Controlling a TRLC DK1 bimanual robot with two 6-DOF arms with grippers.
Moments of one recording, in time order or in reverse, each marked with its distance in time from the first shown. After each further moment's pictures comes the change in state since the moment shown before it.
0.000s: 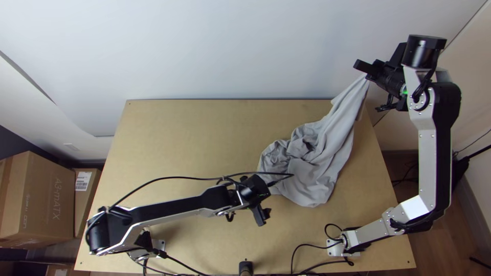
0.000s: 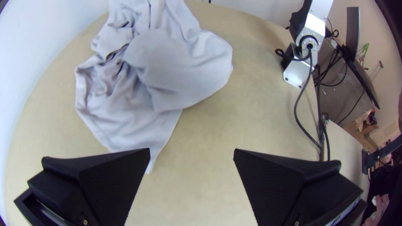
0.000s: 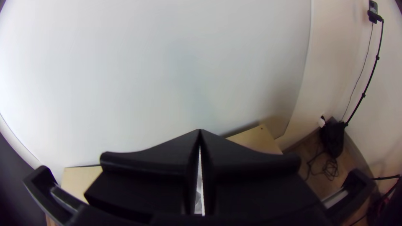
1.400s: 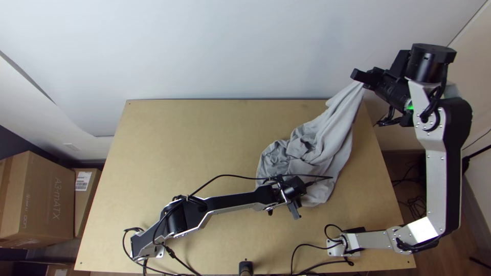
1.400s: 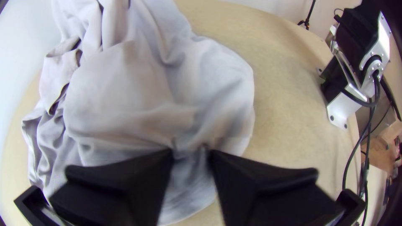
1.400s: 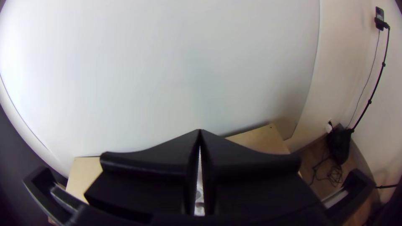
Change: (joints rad) left arm -0.055 0.547 0.505 0.079 -0.061 0.000; right arm 0.084 -0.135 -0.092 -0.009 0.003 0.000
